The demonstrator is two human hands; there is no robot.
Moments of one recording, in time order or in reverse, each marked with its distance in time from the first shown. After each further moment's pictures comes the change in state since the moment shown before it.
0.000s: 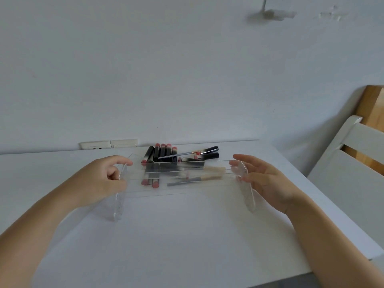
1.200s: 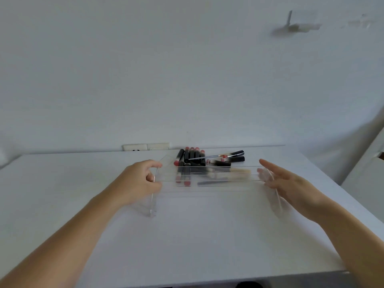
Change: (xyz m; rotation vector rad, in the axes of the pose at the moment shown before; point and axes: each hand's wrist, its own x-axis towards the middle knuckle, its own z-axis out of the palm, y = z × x) left_hand -0.020 -0.007 0.004 0.042 0.092 0.003; right_hand -0.021 -0.008 0.018 -0.231 0.032 0.072
